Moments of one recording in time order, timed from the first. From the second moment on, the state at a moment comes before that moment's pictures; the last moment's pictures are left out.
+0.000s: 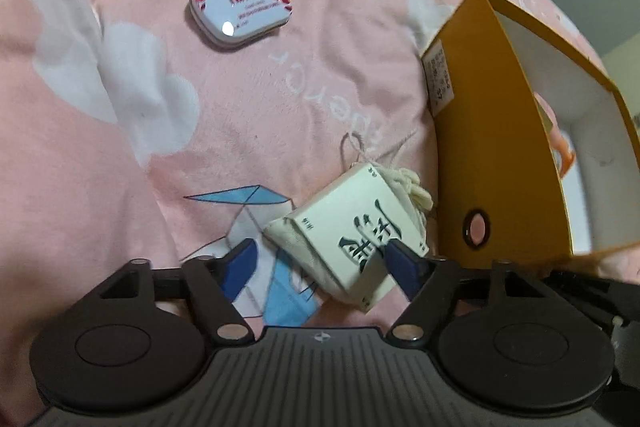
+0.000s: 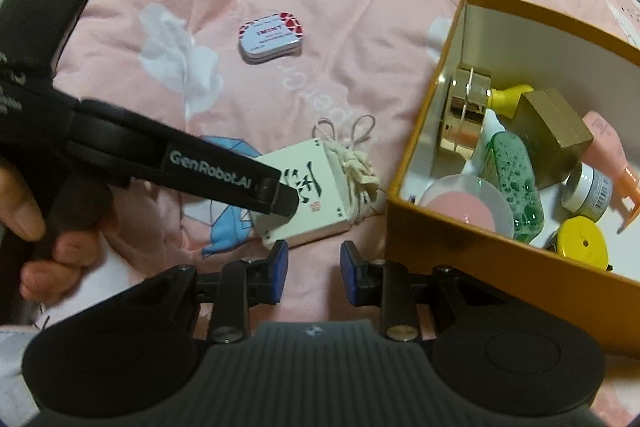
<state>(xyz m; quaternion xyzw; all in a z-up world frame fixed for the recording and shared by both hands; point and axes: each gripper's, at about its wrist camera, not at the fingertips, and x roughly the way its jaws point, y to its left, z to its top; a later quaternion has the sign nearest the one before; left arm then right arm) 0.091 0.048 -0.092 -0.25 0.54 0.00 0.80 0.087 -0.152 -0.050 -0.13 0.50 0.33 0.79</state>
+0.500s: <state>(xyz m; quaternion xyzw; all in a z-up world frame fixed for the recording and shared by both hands) 0.092 0.035 -0.086 -0.24 0.51 -0.03 0.82 0.102 -0.153 -0.075 -0.08 0.54 0.34 0.77</state>
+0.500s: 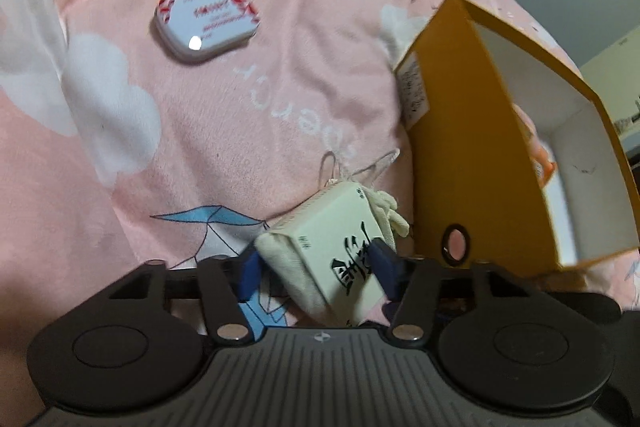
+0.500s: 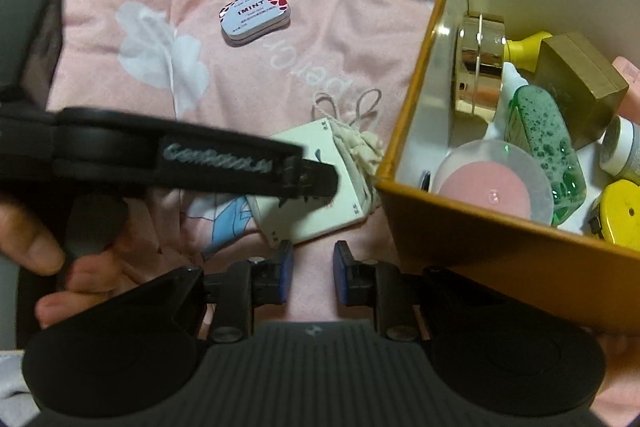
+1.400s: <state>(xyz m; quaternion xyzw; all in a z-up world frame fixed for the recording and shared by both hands) 0.069 0.003 -0.048 -0.13 0.45 -0.08 0.88 0.099 -0.162 -0.066 -0.07 0.54 0.31 0.78</state>
